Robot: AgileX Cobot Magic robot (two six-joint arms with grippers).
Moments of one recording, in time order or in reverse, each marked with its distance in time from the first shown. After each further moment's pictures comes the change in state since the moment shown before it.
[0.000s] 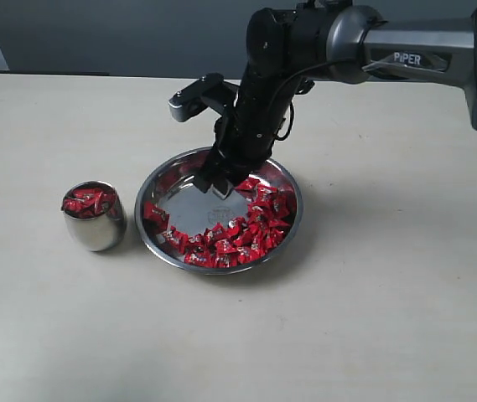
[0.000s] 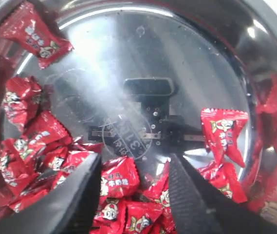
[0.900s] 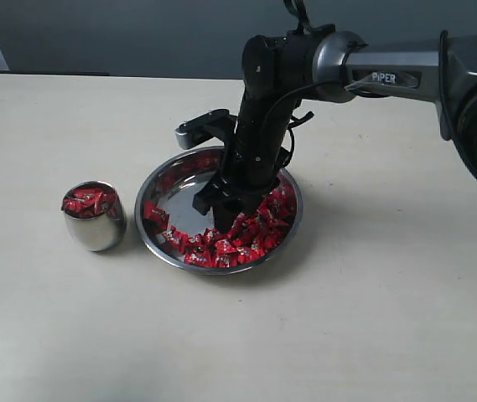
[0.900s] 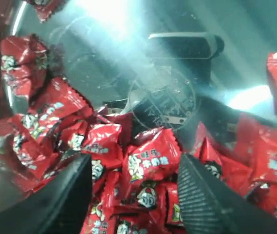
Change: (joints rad) left arm 0.000 0.000 0.000 0.000 0.000 0.000; right arm 0.000 0.070 0.000 0.049 0.114 0.086
